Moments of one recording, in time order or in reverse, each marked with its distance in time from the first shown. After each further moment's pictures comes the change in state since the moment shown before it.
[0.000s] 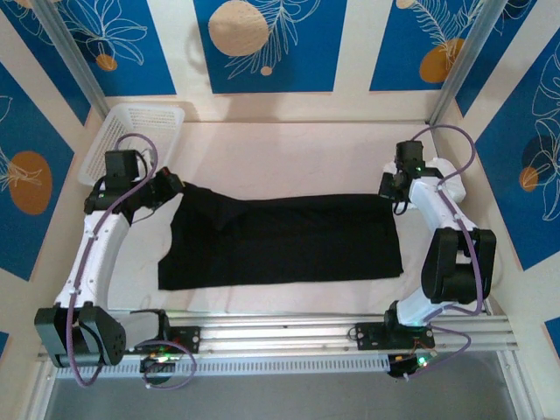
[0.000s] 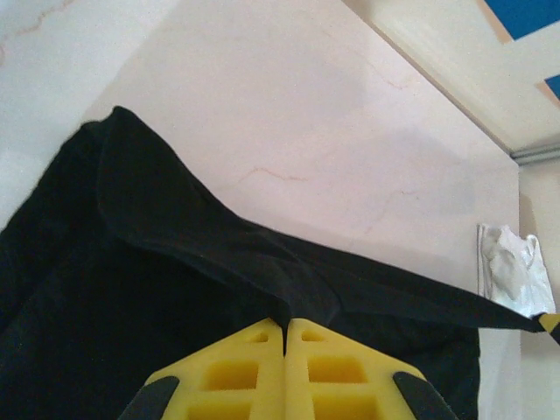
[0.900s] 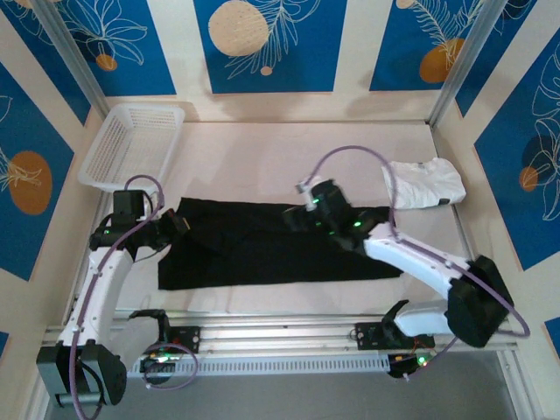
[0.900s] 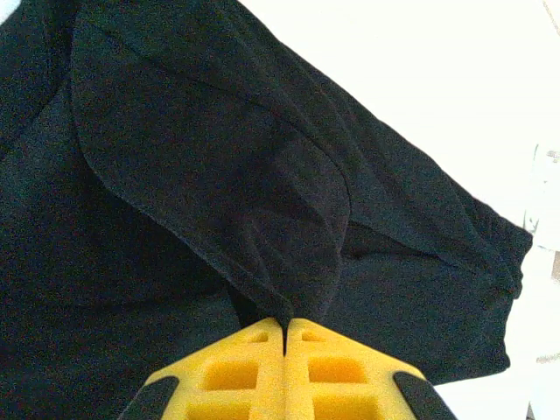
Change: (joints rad) left arm 0.002 -0.220 -0.299 -0.102 0.035 0.004; right arm 0.836 -0.212 -0.263 0.458 0.051 -0.079
